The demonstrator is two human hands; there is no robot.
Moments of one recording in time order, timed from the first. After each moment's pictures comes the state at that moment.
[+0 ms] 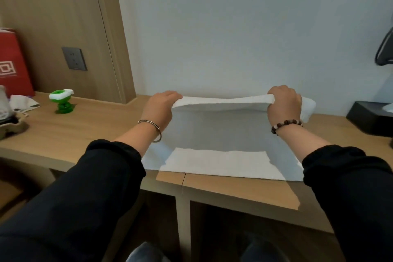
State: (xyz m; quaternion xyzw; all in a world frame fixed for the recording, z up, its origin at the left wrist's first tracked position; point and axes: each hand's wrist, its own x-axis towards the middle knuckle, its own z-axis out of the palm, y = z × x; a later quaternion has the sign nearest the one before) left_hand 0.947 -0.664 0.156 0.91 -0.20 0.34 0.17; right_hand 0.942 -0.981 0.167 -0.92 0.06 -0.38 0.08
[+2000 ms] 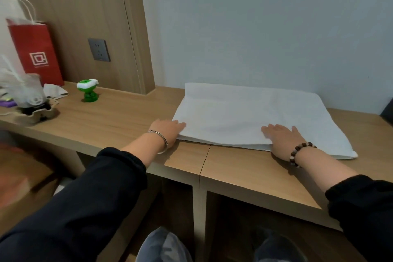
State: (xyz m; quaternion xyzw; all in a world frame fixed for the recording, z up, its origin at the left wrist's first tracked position) left_hand 0.937 -0.626 0.091 0.98 -0.12 0.00 -0.13; right_hand 0.927 -0.971 0.081 -1.00 -0.07 0.01 -0.07
